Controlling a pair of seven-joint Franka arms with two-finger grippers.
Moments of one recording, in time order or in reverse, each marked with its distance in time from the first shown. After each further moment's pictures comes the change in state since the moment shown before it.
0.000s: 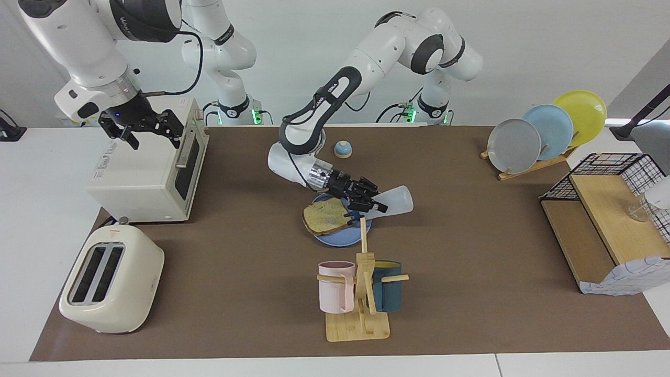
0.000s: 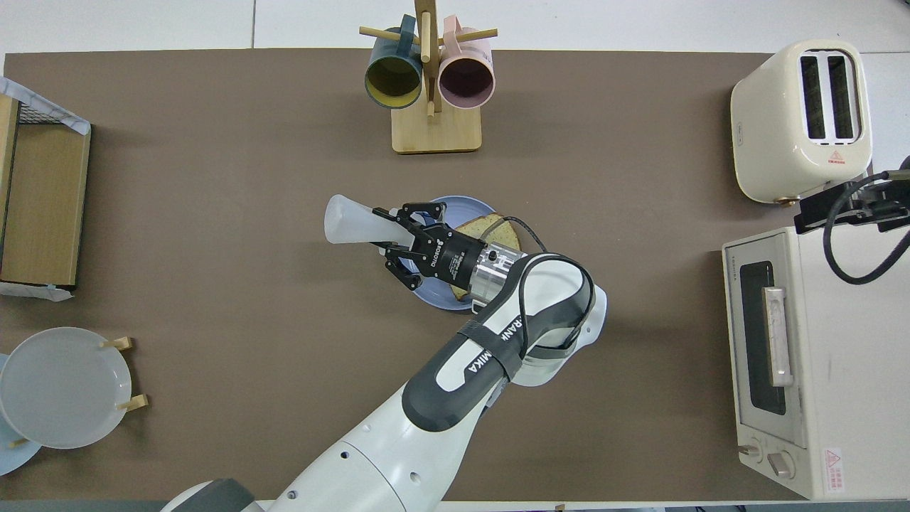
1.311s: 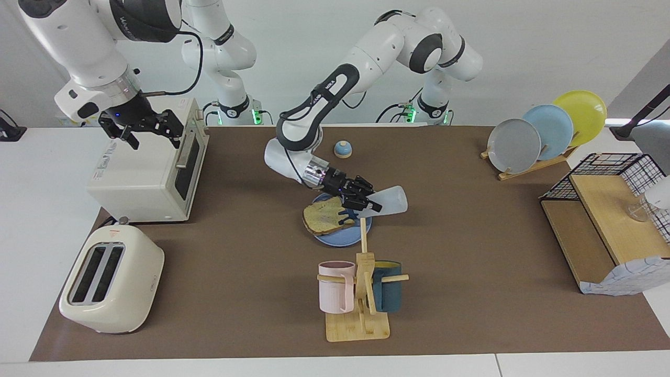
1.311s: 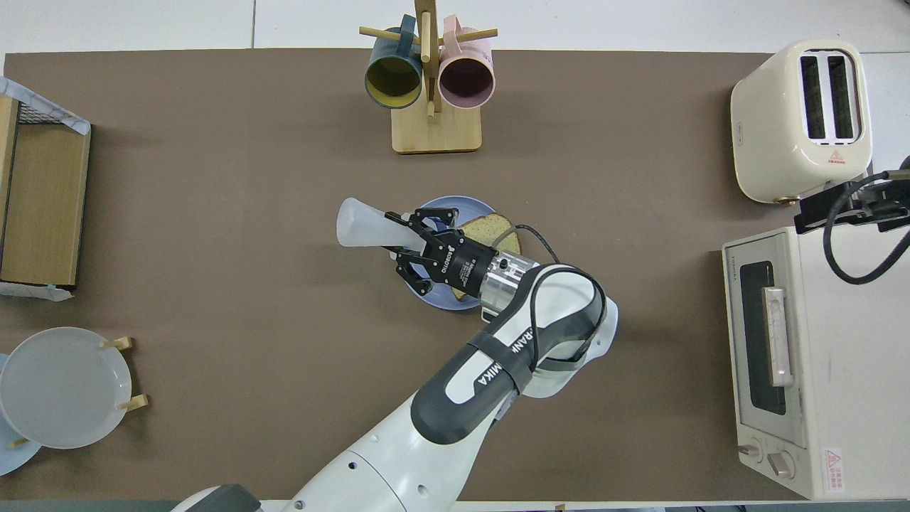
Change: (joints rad) left arm -0.026 -0.003 0.000 0.001 -0.007 0.010 0.000; right arm 0.000 0.000 0.000 0.000 0.000 0.000 0.000
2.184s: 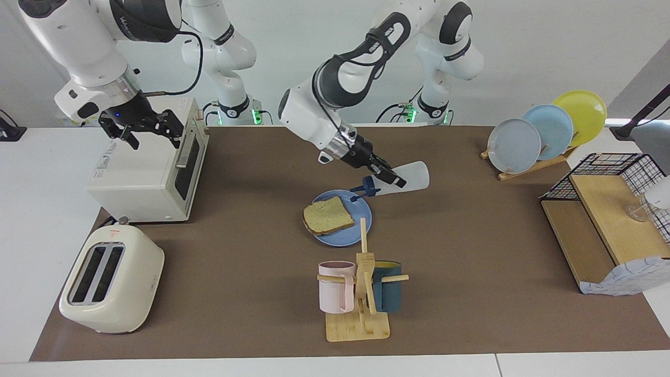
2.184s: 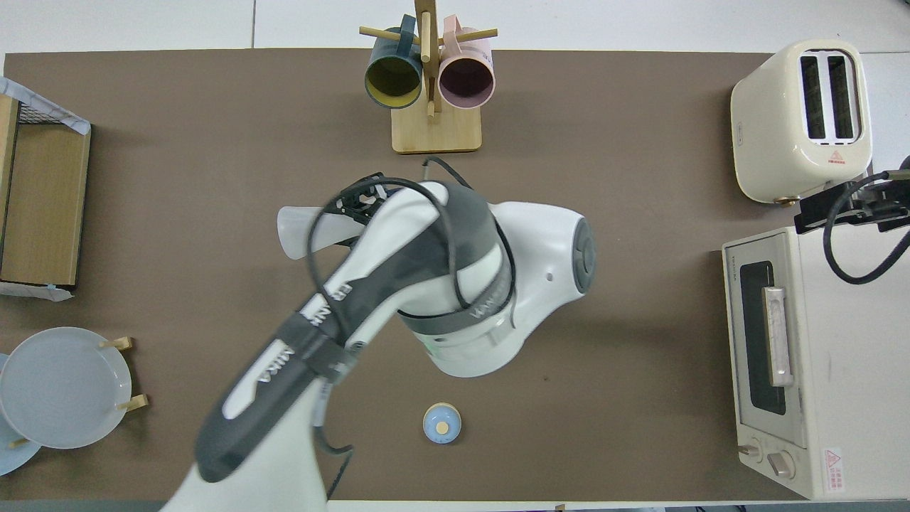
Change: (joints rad) left arm 0.210 -0.355 0.018 -0.034 -0.440 0.148 -0.125; right arm 0.000 0.000 0.000 0.000 0.000 0.000 0.000
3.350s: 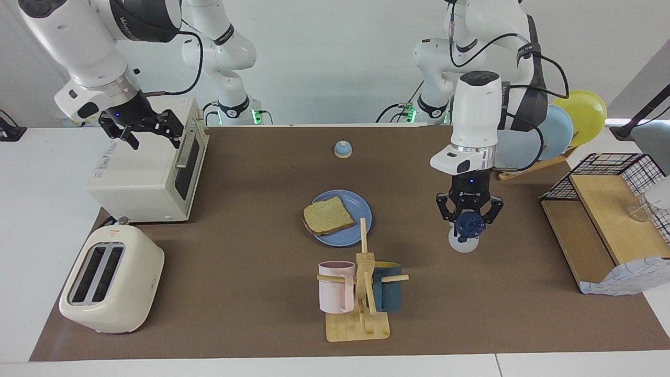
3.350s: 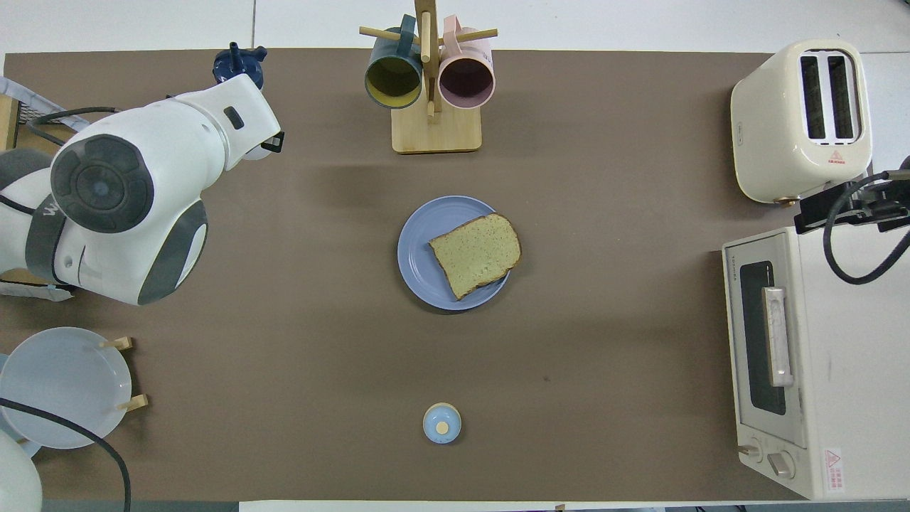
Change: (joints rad) left arm 0.533 -0.259 0.001 -0.498 -0.417 1.229 -0.520; right arm 0.000 0.000 0.000 0.000 0.000 0.000 0.000
